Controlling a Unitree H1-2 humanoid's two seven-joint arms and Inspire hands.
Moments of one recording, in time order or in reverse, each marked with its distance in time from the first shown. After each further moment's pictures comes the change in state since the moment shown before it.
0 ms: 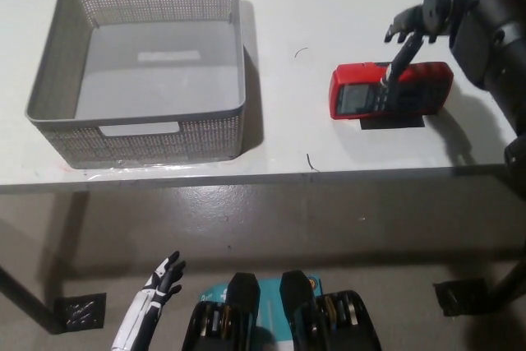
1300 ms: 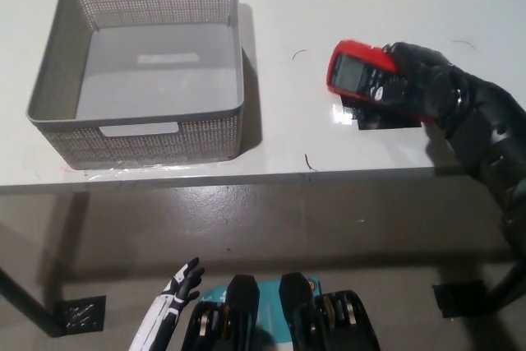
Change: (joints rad) left_arm 0.007 -0.009 -0.049 0.015 0.002 -0.017 -0.009; right_arm 0.245 0.015 -0.351 0.000 0.079 -0.158 -0.651
